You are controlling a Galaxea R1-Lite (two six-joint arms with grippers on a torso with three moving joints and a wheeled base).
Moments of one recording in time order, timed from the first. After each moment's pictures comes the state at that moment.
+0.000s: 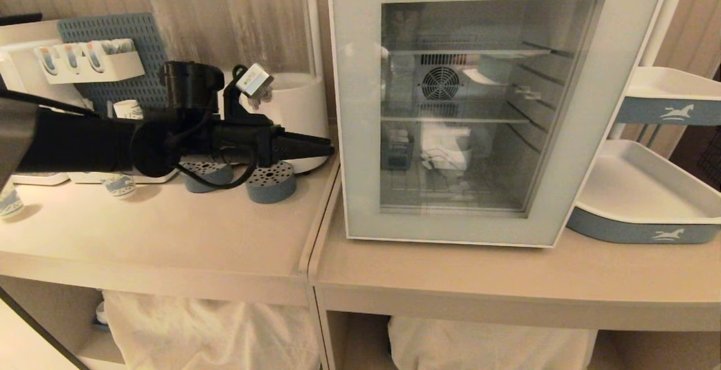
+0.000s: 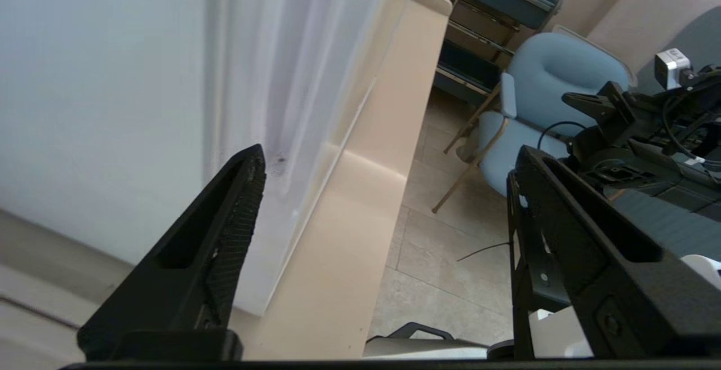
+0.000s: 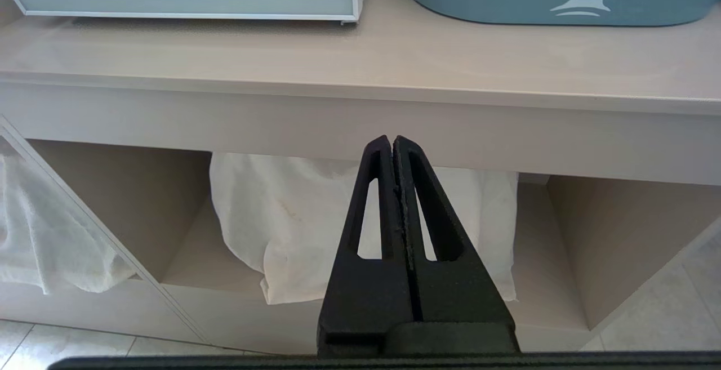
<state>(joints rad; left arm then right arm) -0.21 1.99 -1.51 -0.19 -1.21 0.00 0.01 0.00 -0.07 0.16 0.01 -0.02</state>
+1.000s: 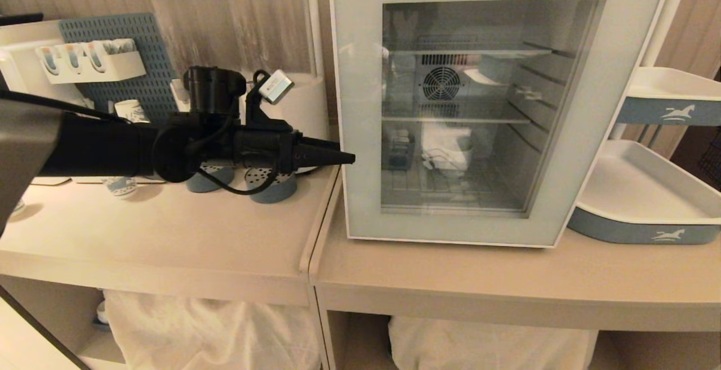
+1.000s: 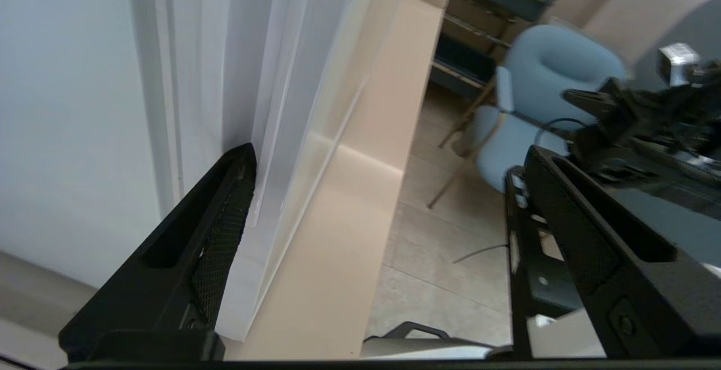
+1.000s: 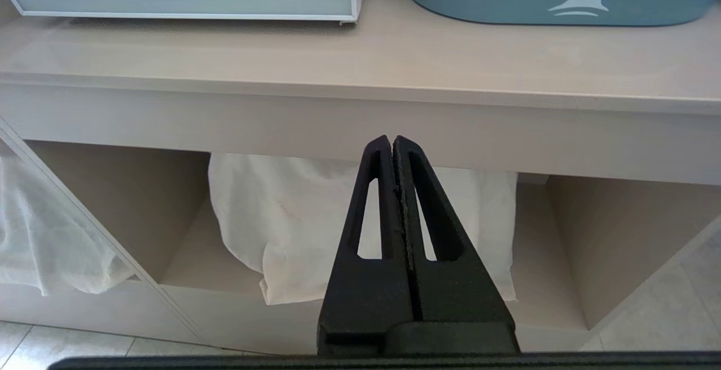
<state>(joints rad) -0.29 2.02 -1.51 -0.20 -1.15 -0.01 0.01 0.00 -0.07 0.16 0.01 -0.02</state>
